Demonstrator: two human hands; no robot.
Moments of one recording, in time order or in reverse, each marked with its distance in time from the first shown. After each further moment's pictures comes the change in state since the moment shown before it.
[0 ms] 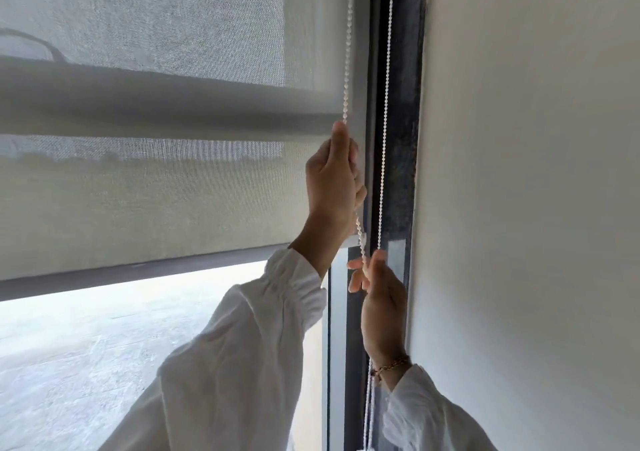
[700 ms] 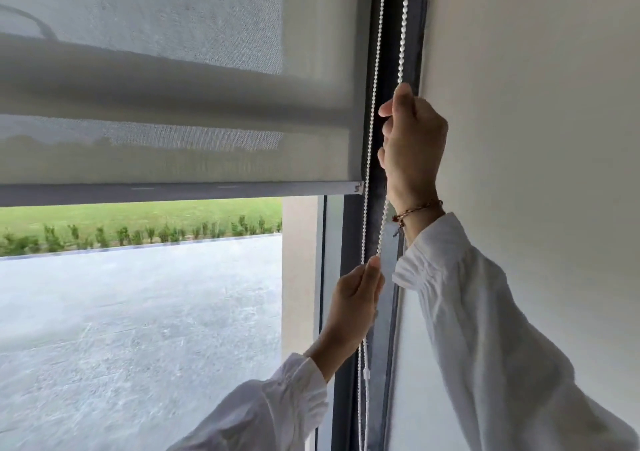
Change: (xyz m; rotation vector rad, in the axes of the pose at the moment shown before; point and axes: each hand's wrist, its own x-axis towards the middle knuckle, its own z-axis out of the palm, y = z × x) left_hand -0.102 -0.096 -0.036 0.228 -0.145 -0.320; right_hand 0.121 -0.122 0.036 0.001 0.007 -0.202
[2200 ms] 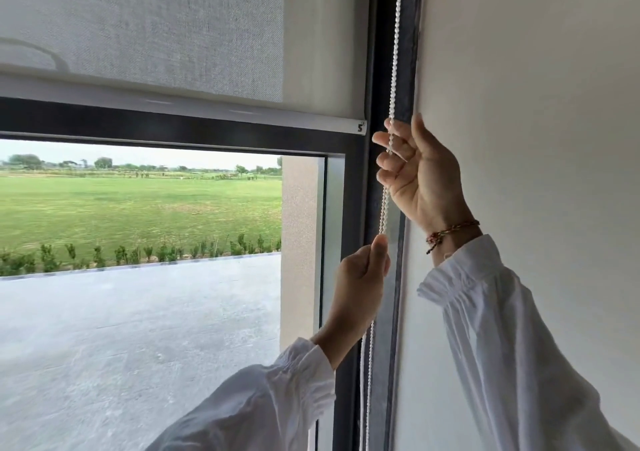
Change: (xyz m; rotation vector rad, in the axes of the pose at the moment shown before) left_hand 0.025 0.039 0.018 0.194 0.103 0.248; right_hand 0.015 -0.006 -0.036 0.466 -0.362 0.451
